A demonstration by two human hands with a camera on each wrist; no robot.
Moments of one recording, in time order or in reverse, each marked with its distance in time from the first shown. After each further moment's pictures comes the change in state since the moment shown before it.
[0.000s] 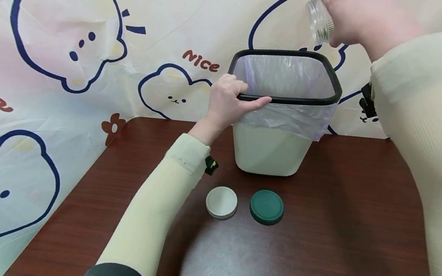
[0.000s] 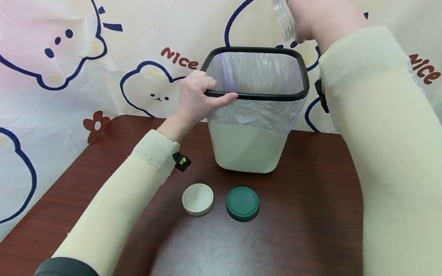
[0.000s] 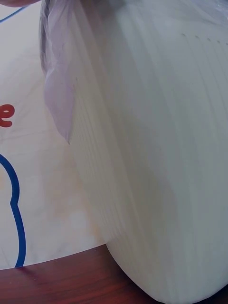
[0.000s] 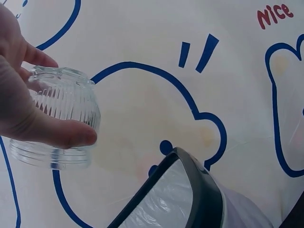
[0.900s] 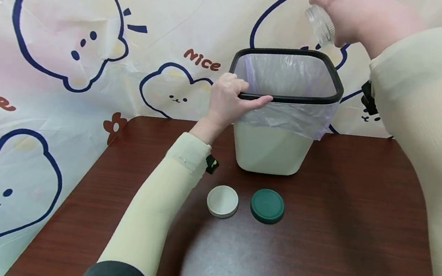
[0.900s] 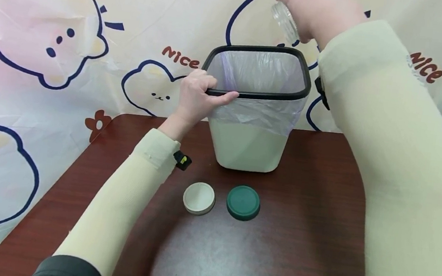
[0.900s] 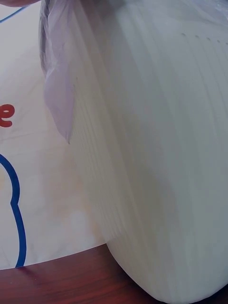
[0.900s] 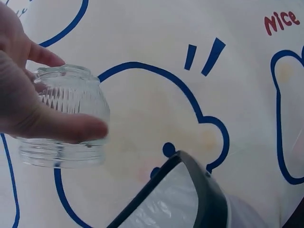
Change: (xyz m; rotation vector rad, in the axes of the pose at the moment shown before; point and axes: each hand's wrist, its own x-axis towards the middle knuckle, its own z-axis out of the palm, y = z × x) left_hand 0.002 0.000 0.001 -0.007 -0.001 0.004; right_hand 0.000 -0.003 -0.003 -0.044 -0.020 -0.017
